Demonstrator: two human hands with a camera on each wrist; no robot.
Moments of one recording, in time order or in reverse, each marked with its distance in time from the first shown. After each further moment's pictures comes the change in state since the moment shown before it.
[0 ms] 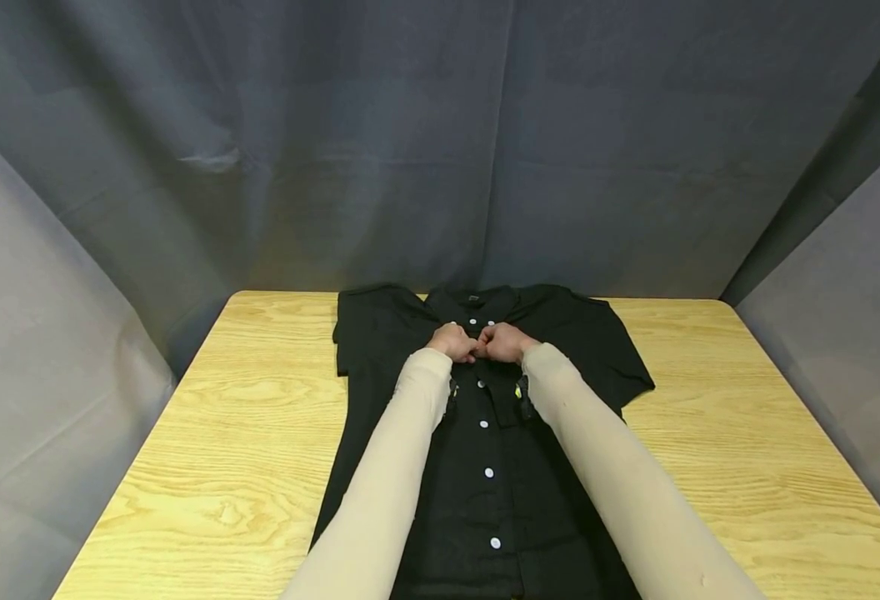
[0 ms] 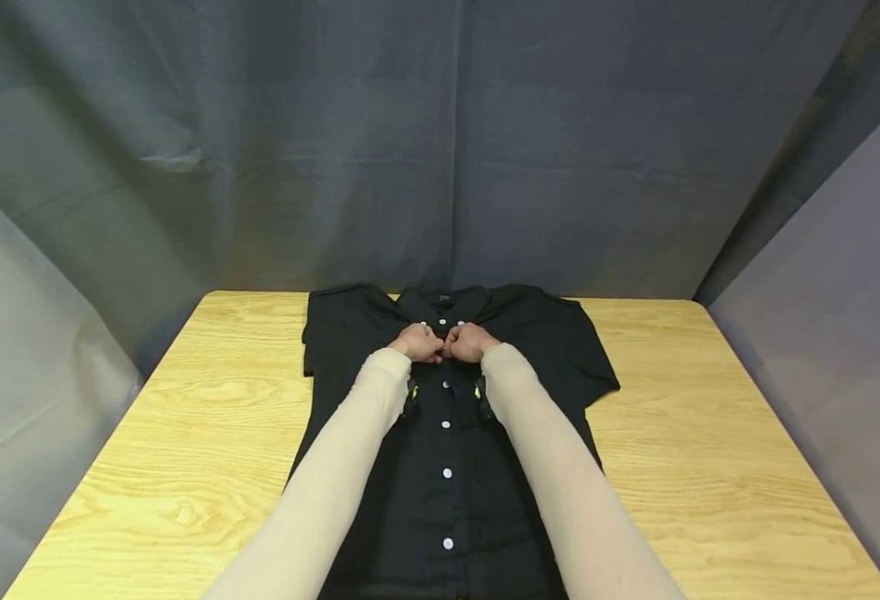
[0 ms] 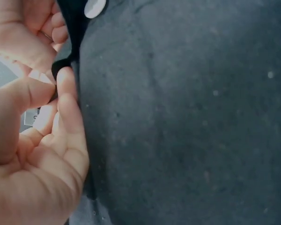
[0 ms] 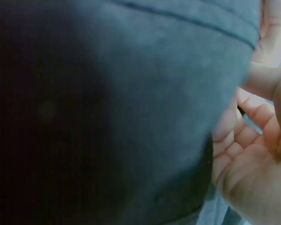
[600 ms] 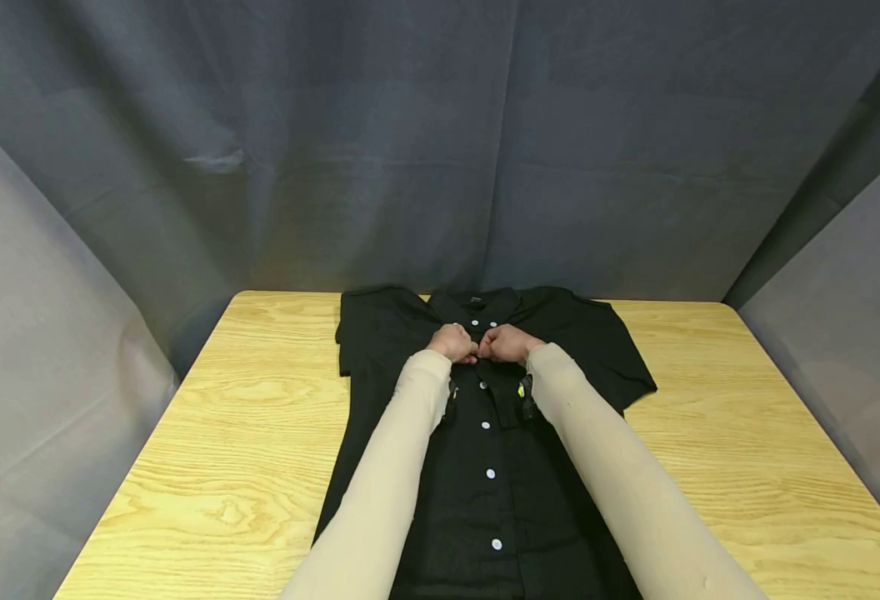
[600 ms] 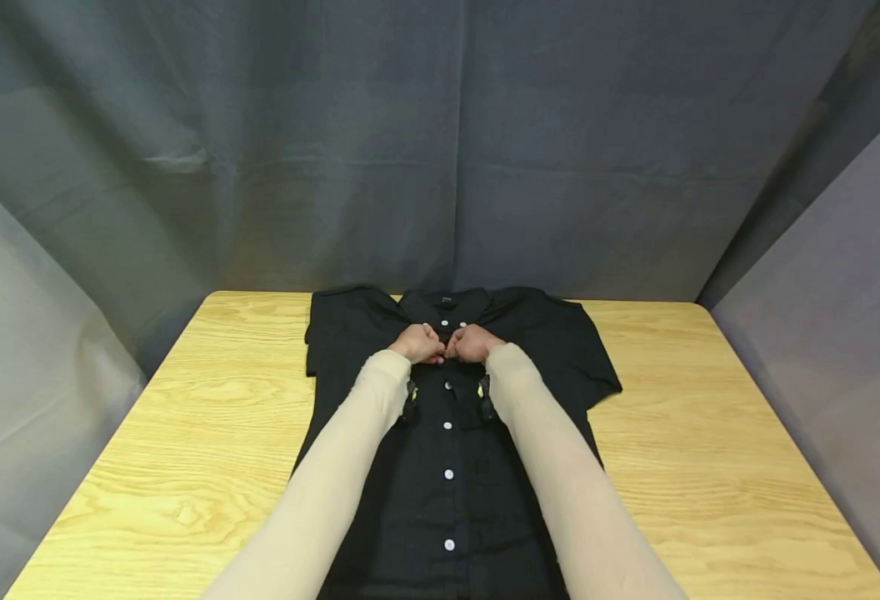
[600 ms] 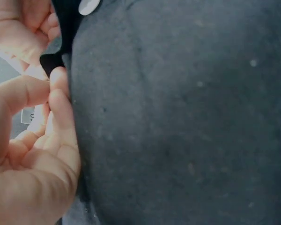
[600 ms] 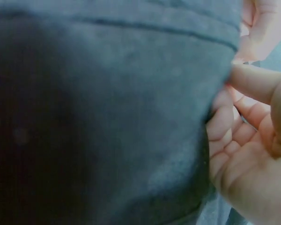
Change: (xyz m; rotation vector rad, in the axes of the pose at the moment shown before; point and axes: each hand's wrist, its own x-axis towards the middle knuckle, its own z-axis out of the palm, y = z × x) left_hand 0.025 -0.008 0.012 -0.057 0.023 0.001; right_hand -0.003 0.002 -0.003 0.167 -0.063 0.010
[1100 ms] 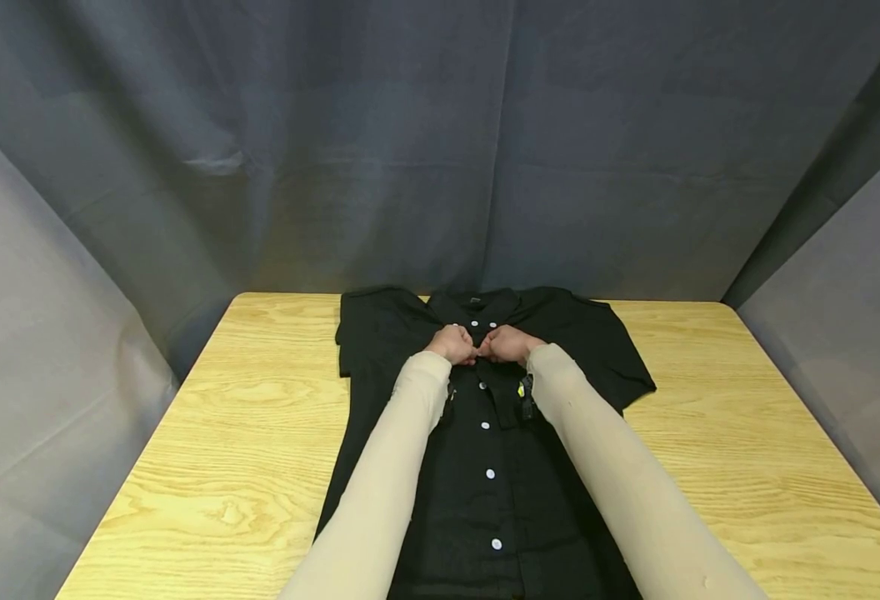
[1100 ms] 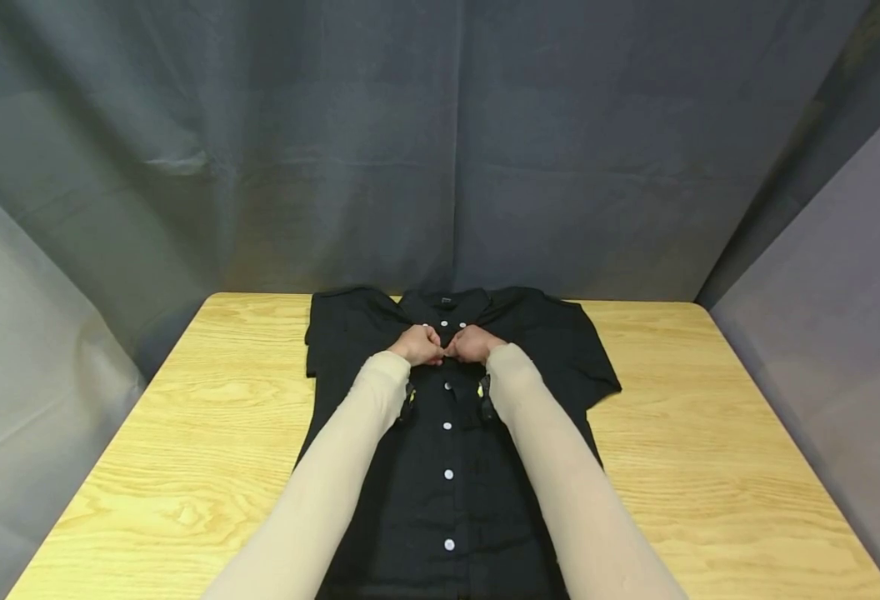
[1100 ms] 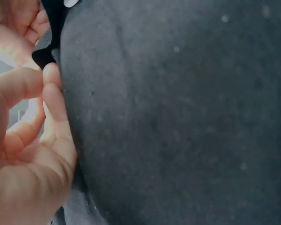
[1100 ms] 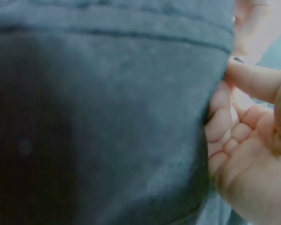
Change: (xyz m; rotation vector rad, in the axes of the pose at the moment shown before) left_hand -0.032 0.008 -0.010 -0.136 0.019 0.012; right_hand 0.006 0.000 -0.001 0.061 -0.020 0.049
